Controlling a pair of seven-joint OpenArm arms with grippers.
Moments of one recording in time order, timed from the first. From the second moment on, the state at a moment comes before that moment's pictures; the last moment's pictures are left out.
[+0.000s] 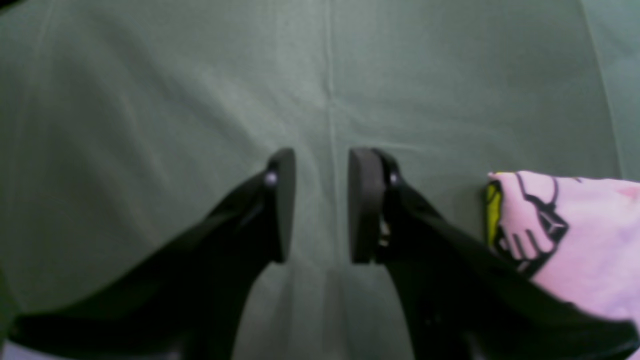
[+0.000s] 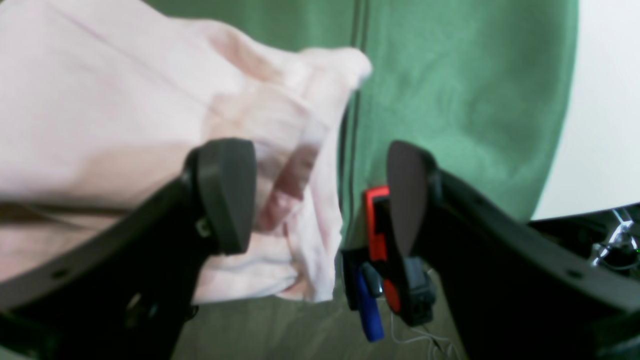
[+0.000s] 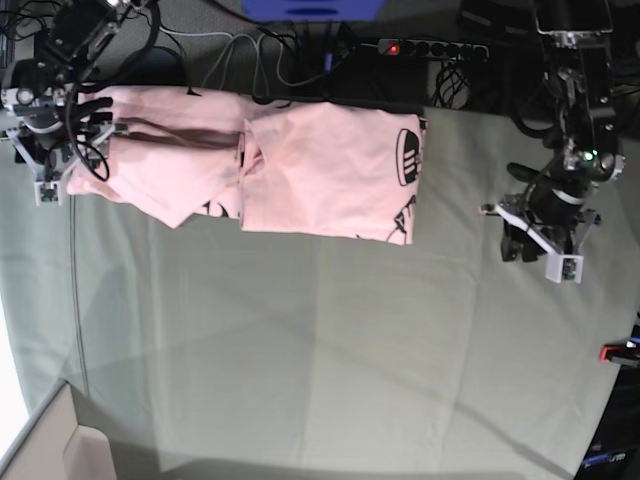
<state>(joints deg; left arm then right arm) 10.1 -14.9 -13.6 92.1 -18.3 -16.1 33.6 -12.6 -9.5 46.9 105.7 -18.3 40.1 -44.1</state>
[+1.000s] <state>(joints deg) 10.3 -14.9 -13.7 90.7 -18.1 -16.1 33.9 -14.7 -9.5 44.3 102.2 -17.9 40.1 -43.7</state>
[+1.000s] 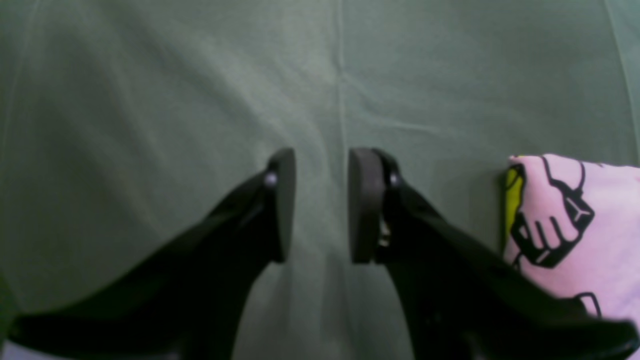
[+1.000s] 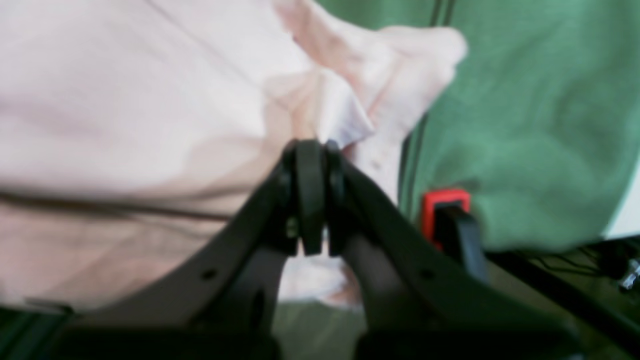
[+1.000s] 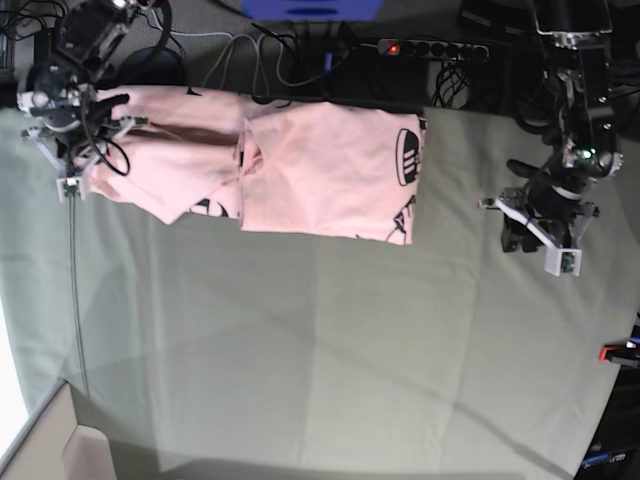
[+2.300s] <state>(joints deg) 9.5 -14.9 -13.7 90.8 -18.1 -16.1 33.8 -13.0 -9.5 49.3 99.0 -18.2 40.1 -43.8</state>
